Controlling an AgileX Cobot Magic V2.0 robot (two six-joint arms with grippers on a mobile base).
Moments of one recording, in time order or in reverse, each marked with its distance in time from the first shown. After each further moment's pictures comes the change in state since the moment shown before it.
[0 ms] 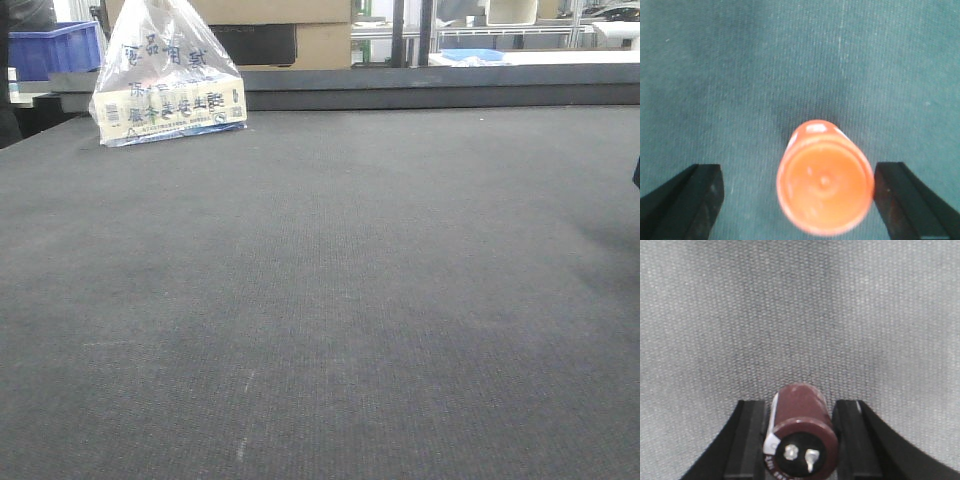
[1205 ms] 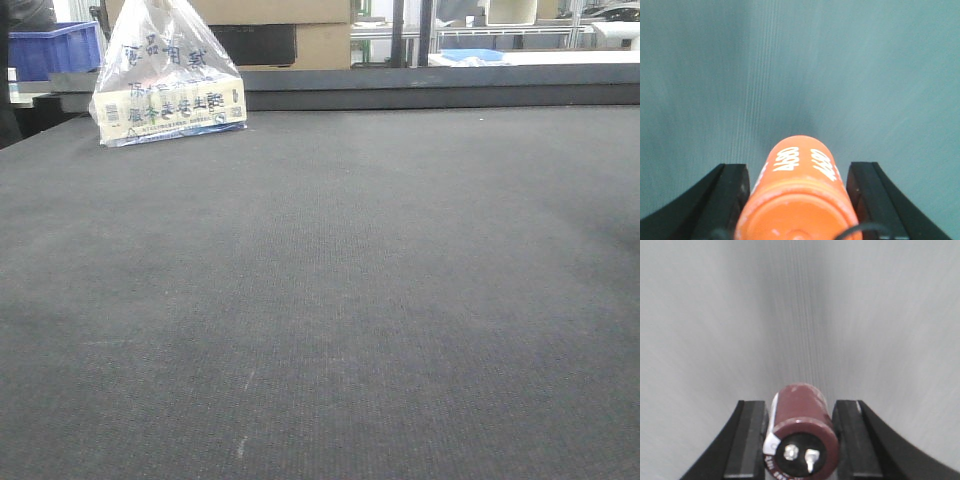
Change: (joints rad) left arm -0.013 -0.126 0.062 -0.109 -0.203 0.024; right arm 0.000 -0.193 0.006 0.005 -0.073 0.000
